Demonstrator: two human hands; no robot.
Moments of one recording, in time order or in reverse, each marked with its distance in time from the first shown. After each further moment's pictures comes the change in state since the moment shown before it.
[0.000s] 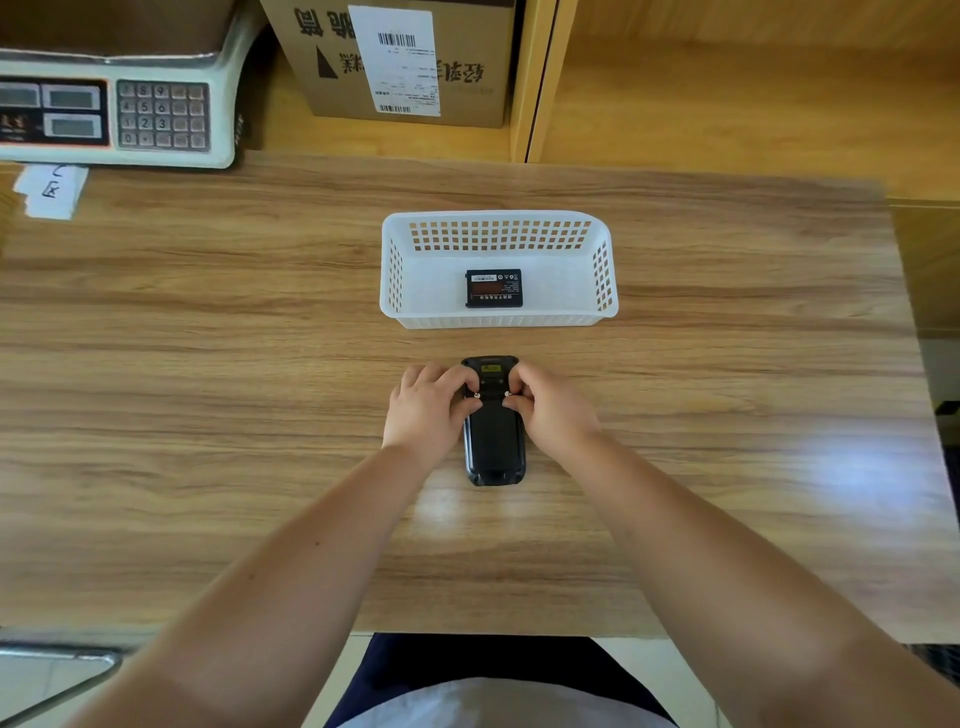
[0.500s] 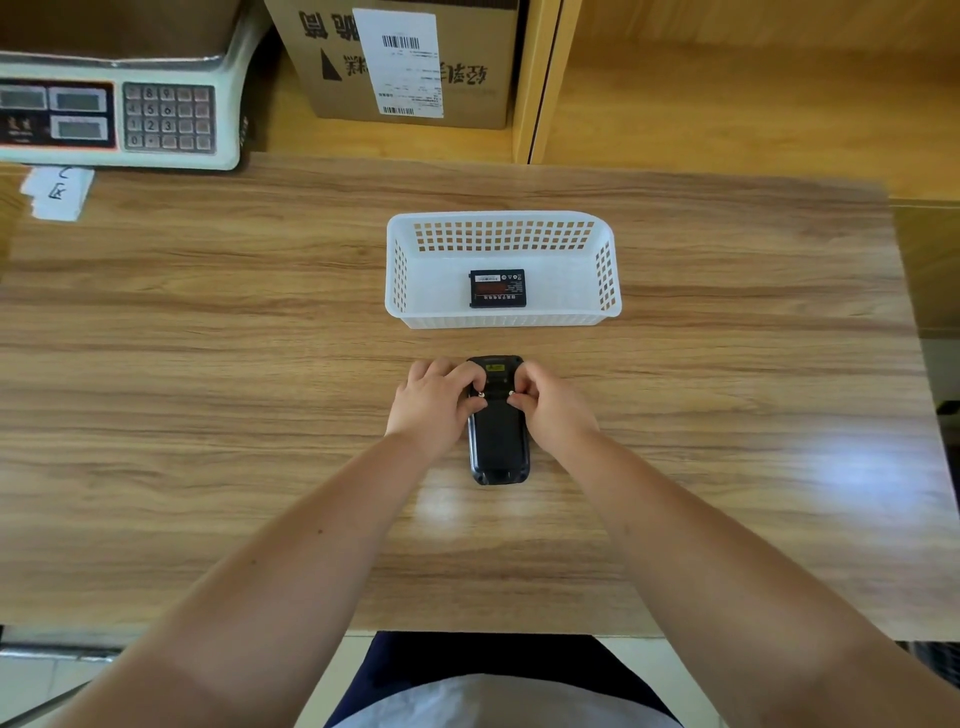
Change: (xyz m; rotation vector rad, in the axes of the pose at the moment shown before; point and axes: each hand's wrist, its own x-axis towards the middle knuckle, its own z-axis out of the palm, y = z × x) left_hand 0.008 0.000 -0.006 0.057 -0.088 0.035; right_hand -0.001 -0.004 0.005 0.135 -0.007 0.153
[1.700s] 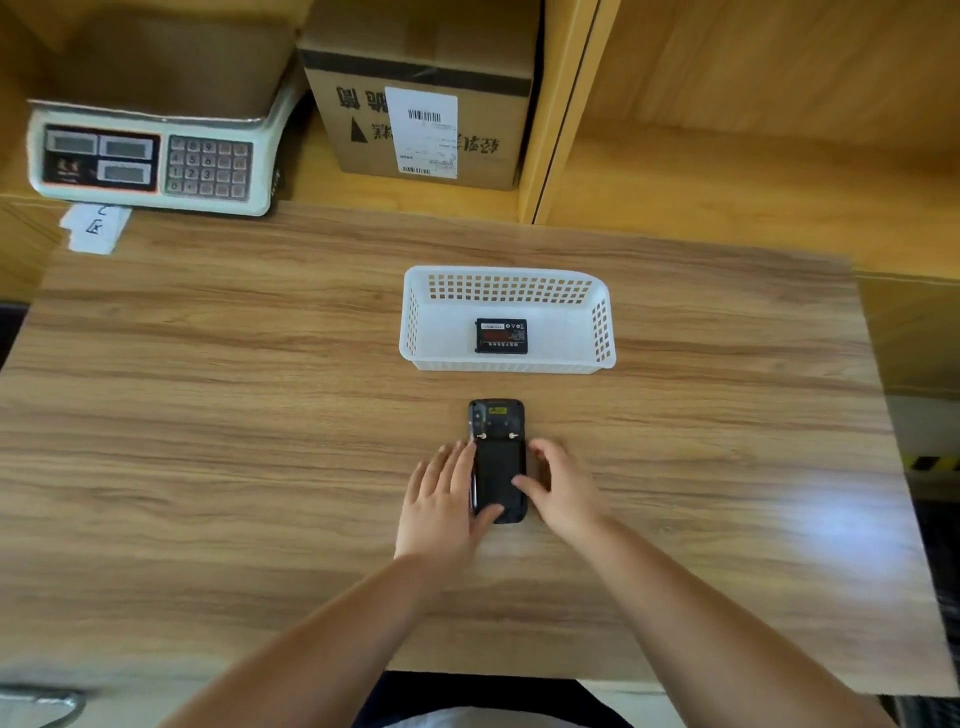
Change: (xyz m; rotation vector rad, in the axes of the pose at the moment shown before) left_hand -0.067 0.003 0.047 0.074 0.074 -0.032; right_hand -0.037 0.009 -0.001 -0.024 -0.044 0.074
